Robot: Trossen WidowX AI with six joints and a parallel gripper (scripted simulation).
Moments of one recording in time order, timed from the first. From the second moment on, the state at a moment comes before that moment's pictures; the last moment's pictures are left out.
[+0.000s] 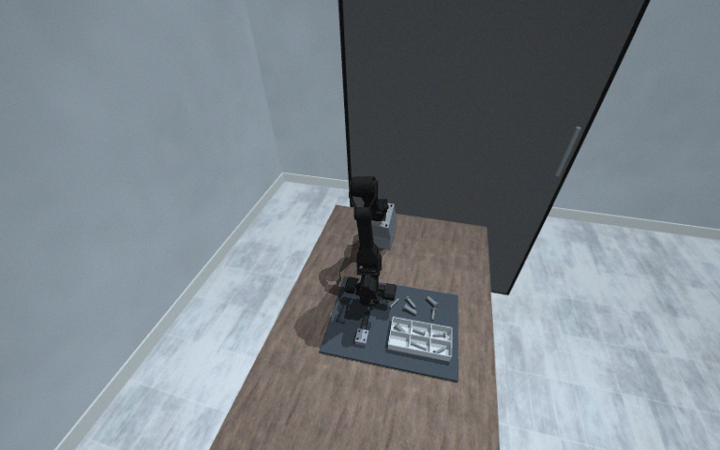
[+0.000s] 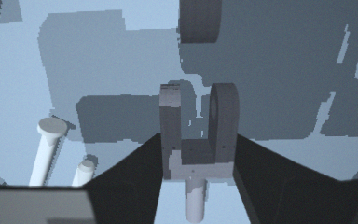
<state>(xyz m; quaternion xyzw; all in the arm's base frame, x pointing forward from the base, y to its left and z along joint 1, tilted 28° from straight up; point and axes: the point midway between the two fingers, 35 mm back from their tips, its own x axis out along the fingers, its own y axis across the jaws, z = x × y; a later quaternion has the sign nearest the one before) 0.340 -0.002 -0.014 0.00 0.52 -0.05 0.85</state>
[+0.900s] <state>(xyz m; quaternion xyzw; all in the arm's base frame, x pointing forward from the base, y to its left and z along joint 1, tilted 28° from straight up) 0.342 -0.001 -0.012 0.00 0.52 -0.05 0.85</state>
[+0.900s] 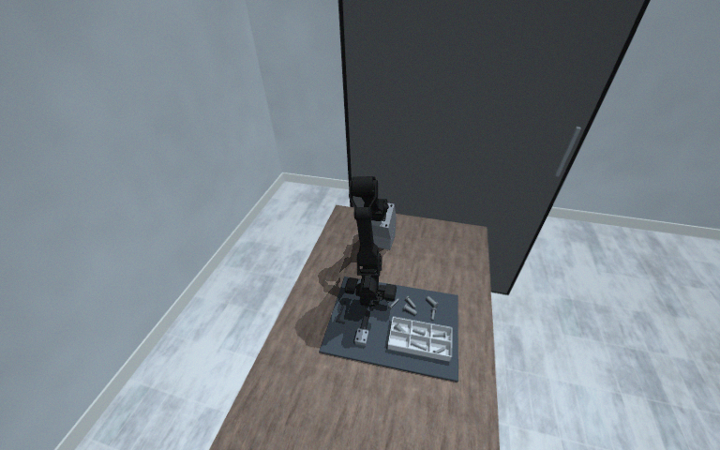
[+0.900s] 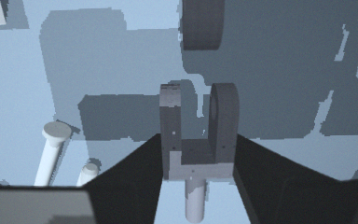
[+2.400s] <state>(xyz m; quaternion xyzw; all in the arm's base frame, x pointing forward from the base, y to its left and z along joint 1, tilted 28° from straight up) 0.349 -0.001 -0.011 0.00 0.52 -0.05 0.85</state>
